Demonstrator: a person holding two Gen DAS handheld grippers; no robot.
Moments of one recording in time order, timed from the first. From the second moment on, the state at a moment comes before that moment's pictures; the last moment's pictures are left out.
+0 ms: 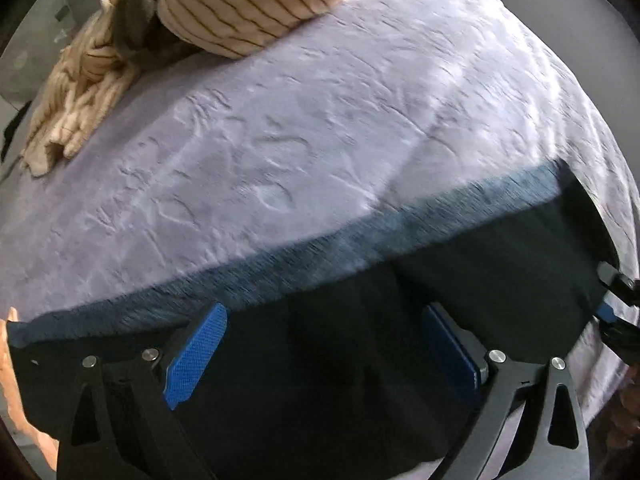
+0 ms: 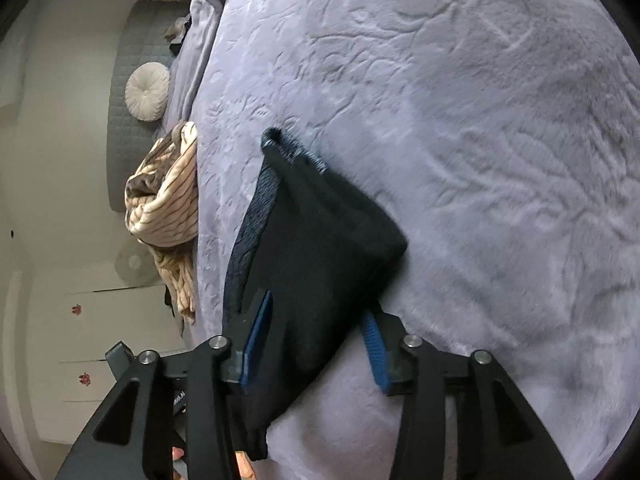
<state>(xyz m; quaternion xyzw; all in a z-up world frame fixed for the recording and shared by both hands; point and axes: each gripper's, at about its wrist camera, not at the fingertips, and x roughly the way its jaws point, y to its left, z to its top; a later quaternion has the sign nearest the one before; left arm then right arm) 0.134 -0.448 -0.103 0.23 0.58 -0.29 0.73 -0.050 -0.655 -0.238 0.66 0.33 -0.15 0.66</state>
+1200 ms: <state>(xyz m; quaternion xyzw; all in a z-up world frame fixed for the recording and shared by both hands) 0.105 -0.449 -0.103 0.19 0.59 -0.32 0.71 -0.016 -0.644 -0.205 0.64 0.28 -0.08 0.71</state>
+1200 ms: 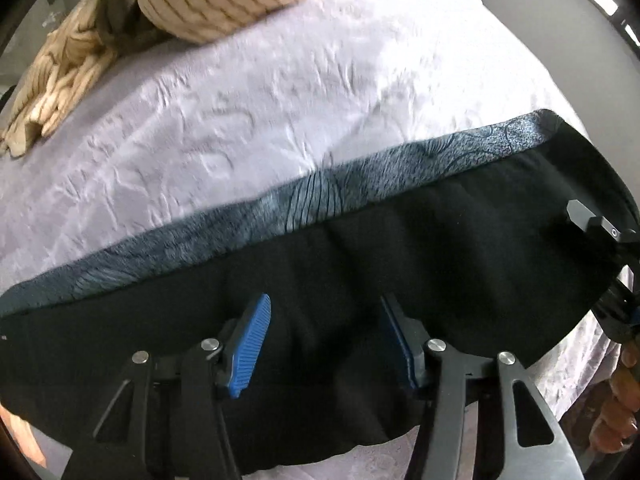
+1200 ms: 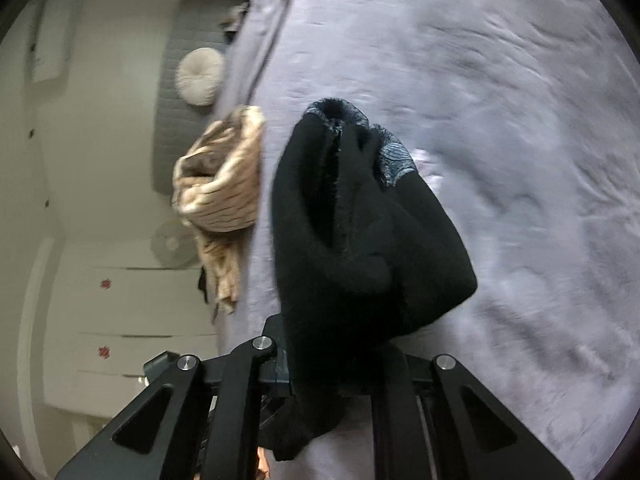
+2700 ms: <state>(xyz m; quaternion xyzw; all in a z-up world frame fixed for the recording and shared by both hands) 0.216 -0.128 -0.099 0.11 0.62 -0.20 0.75 0.158 -0.259 -0.156 0.06 0.57 -0.10 0.81</state>
